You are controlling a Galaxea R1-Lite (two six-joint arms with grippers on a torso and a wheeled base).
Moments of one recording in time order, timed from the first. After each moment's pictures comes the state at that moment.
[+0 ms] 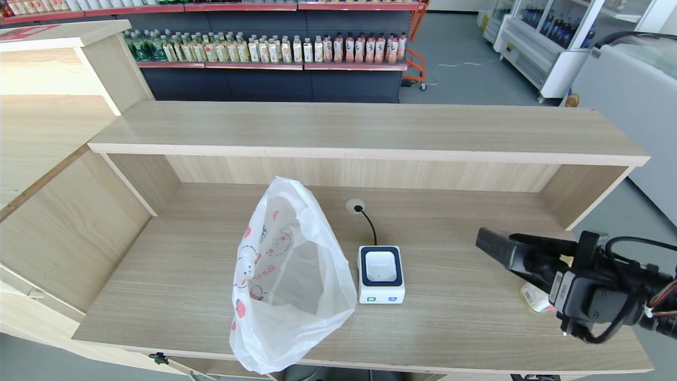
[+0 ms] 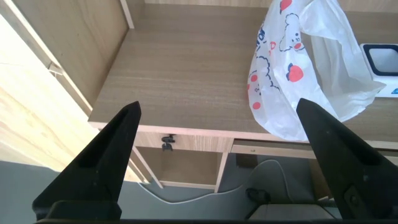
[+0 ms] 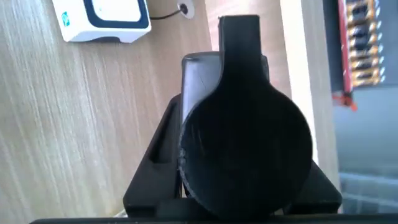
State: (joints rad) left arm 0.00 0.00 0.00 0.00 0.01 0.00; right arm 0.18 1.38 -0.34 -0.83 0.42 -1.41
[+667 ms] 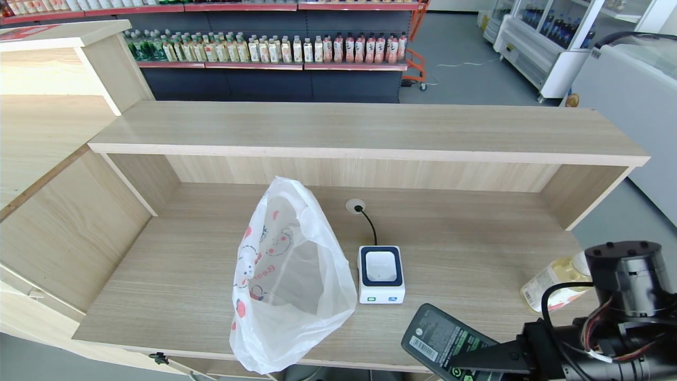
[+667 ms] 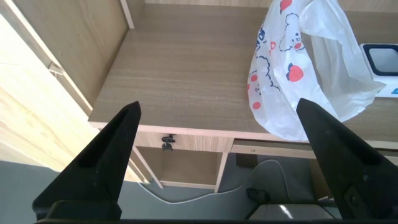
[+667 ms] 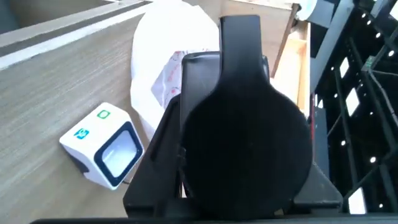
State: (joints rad) left arm 0.00 0.00 0.00 0.00 0.01 0.00; right arm 0.43 1.49 -0.38 -0.50 0.88 -2.50
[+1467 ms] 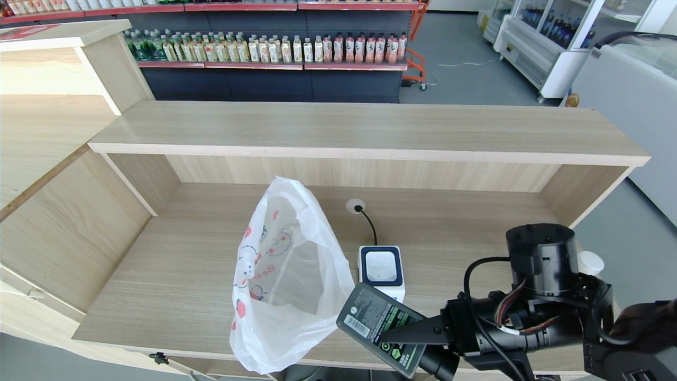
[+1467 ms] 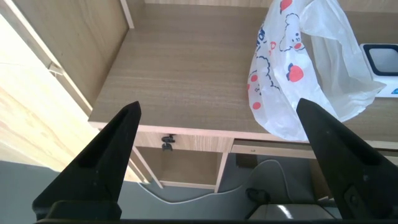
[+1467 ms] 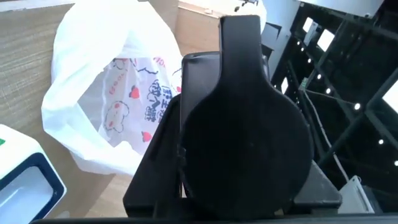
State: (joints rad) left arm 0.00 0.00 0.00 0.00 0.01 0.00; right arm 0.59 1.75 -0.51 -0.83 0.89 -2.46
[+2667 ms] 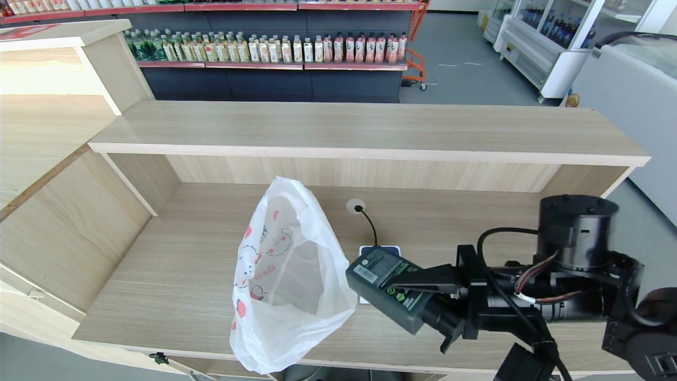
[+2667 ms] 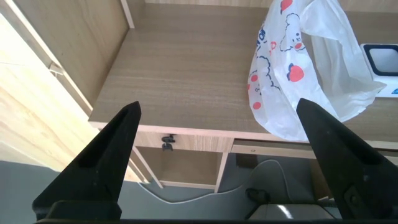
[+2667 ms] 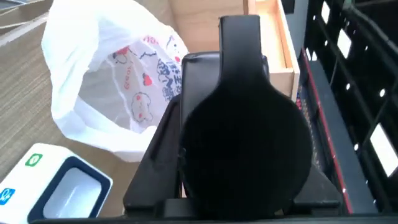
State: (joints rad) left arm 0.00 0.00 0.00 0.00 0.01 0.00; right arm 0.55 1.65 -0.56 -0.87 0.81 -1.87
